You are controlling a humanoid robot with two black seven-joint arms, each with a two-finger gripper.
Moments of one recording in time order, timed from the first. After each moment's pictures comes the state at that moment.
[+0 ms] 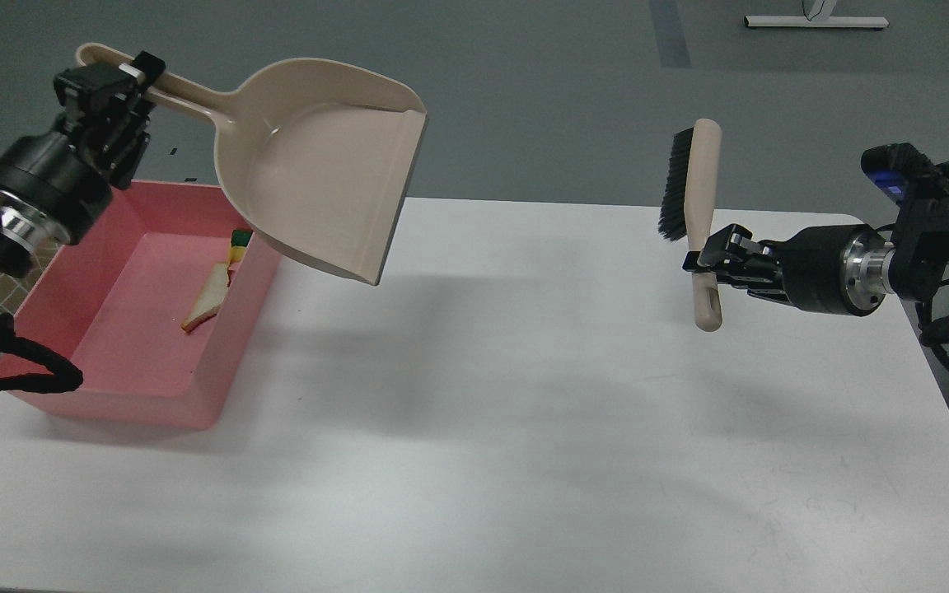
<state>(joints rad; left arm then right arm) -0.62 1.00 -0.51 -1.50 0.45 0.23 -0.49 0.88 -0.78 0.55 1.45 -0.83 0.49 -0.40</state>
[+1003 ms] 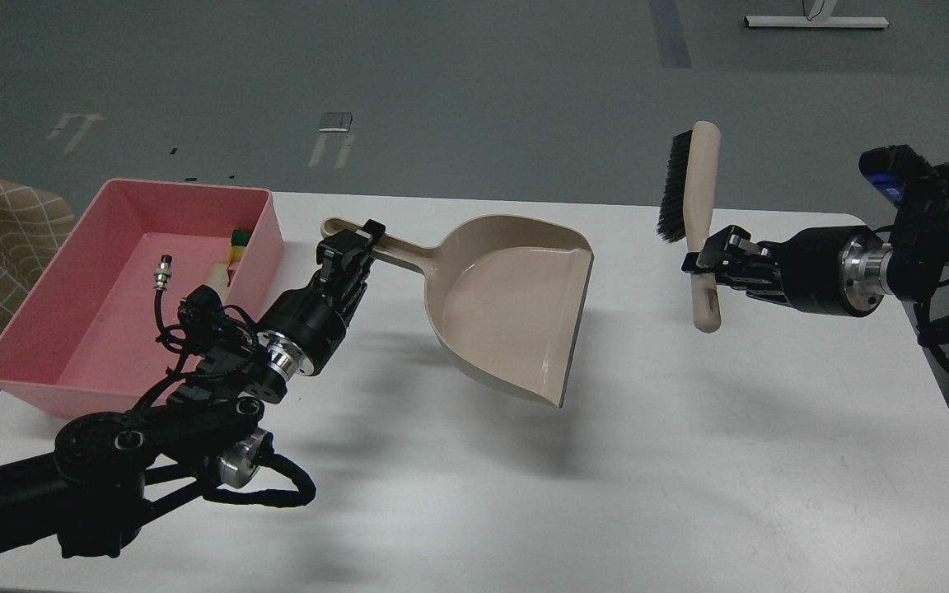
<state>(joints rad) -0.60 0.50 -0.25 -1.40 0.48 0.49 -0.49 0.88 -0.78 0.55 1.45 -0.83 0.49 -0.40</state>
